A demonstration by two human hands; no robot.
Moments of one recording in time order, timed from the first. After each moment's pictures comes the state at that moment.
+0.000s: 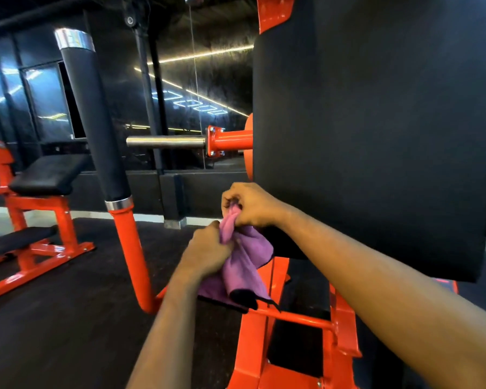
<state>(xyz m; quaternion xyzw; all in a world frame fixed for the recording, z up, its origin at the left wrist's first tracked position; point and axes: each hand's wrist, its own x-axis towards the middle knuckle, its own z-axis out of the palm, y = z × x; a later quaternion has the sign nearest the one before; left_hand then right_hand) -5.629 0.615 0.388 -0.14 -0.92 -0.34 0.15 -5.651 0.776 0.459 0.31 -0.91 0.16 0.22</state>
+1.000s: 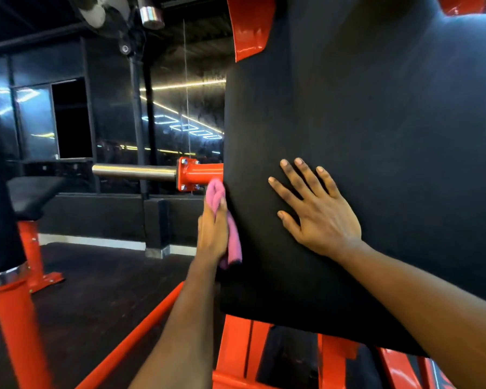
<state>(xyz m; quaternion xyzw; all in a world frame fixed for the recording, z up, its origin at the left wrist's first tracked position) -5.747 0.738 0.462 -0.23 -0.69 -0.61 0.32 -5.666 0.954 0.487 0.07 -0.82 -0.24 0.51</state>
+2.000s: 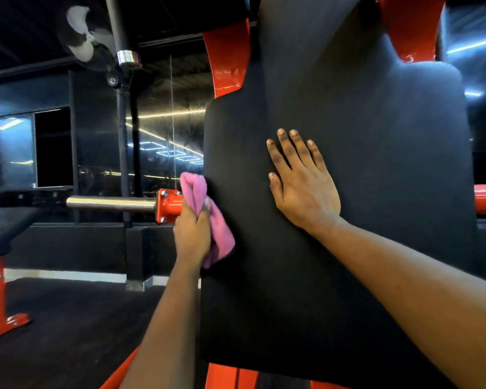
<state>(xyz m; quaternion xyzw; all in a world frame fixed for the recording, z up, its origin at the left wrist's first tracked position) -5.772 0.749 0.512 -0.16 -0.69 -0.59 0.38 -5.685 0.958 0.581 0.01 -0.76 -0.16 0.62</state>
